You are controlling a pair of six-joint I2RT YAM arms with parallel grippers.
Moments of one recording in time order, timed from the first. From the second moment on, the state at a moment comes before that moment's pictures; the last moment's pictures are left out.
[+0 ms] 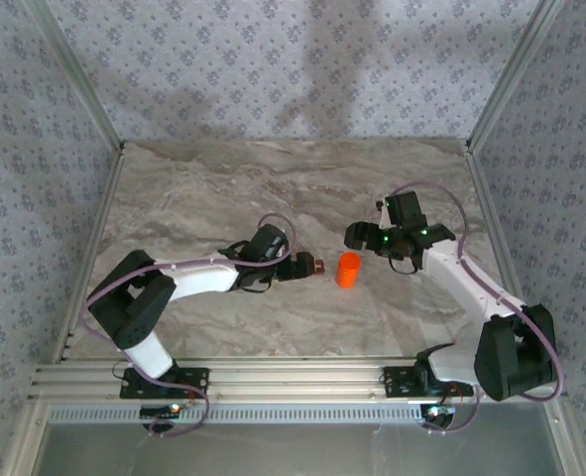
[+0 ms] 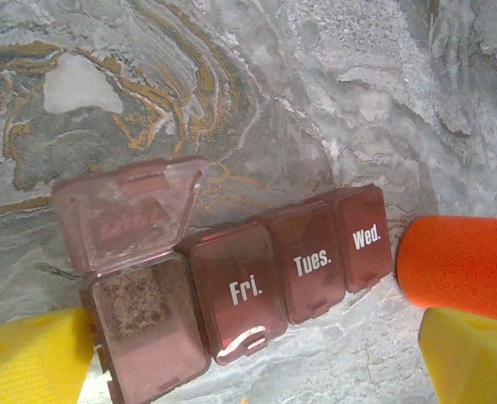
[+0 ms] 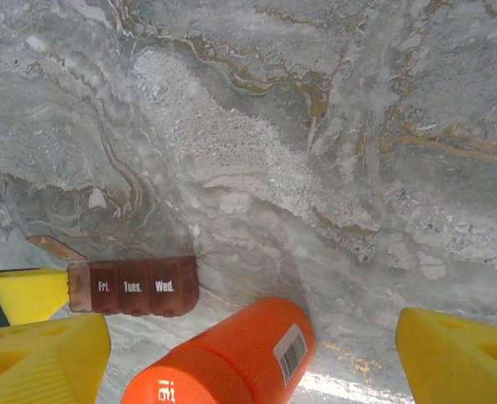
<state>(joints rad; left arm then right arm) -0.81 1.66 0.84 -0.03 0.12 -0.83 0.31 1.27 0.90 -0.56 -0.21 0.45</state>
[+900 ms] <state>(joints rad) -0.61 1.12 0.80 -0.36 -0.01 -0.65 0.55 1.36 0.92 -0.68 -0.06 0.36</state>
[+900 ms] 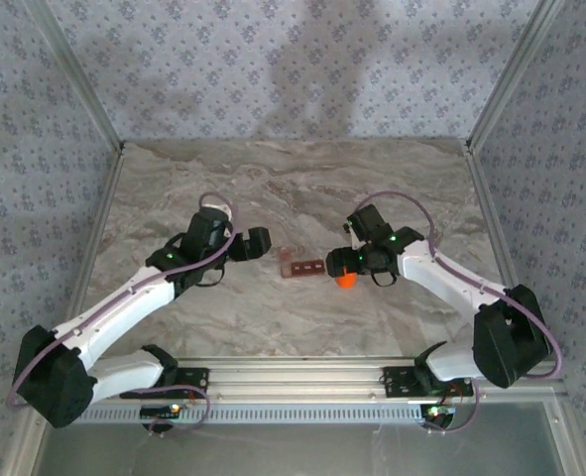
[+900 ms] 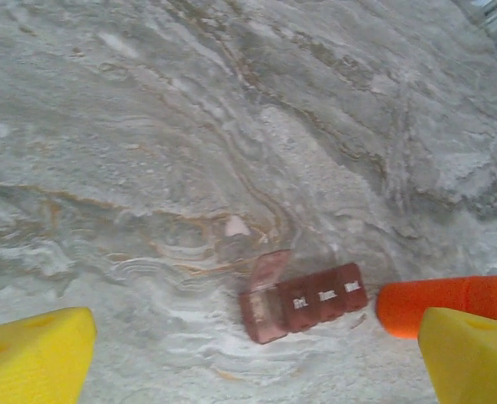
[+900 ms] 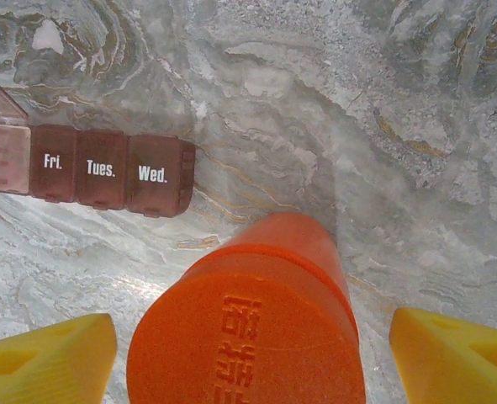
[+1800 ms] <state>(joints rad) -0.57 0.92 0.68 -0.35 -0.15 -0.59 0.60 1.32 1.09 -0.77 -0.05 0.35</state>
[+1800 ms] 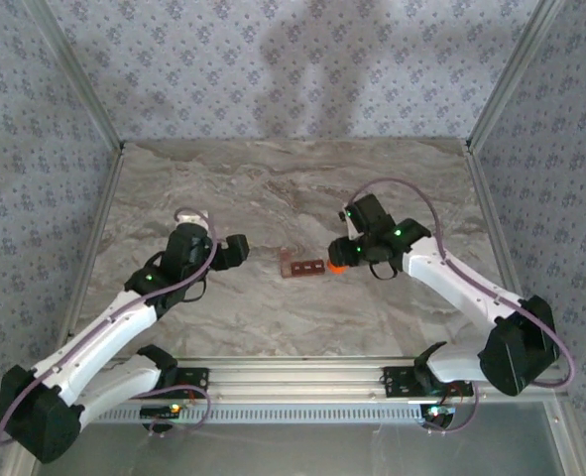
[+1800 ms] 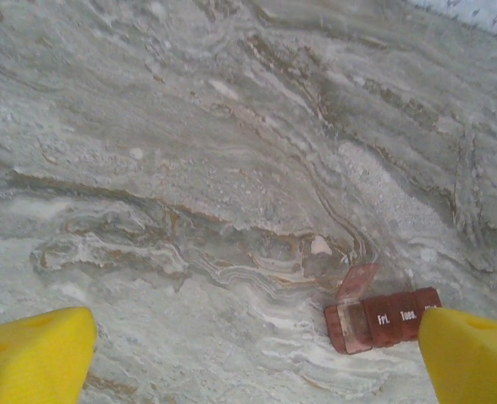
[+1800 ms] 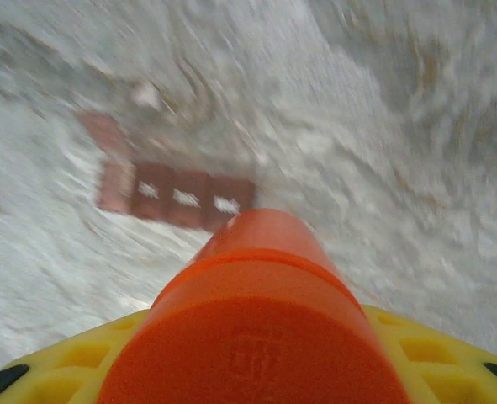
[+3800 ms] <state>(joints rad) -0.54 1.12 0.56 0.34 0.28 0.04 0.66 1.86 1.83 -0.91 -0.66 0.27</state>
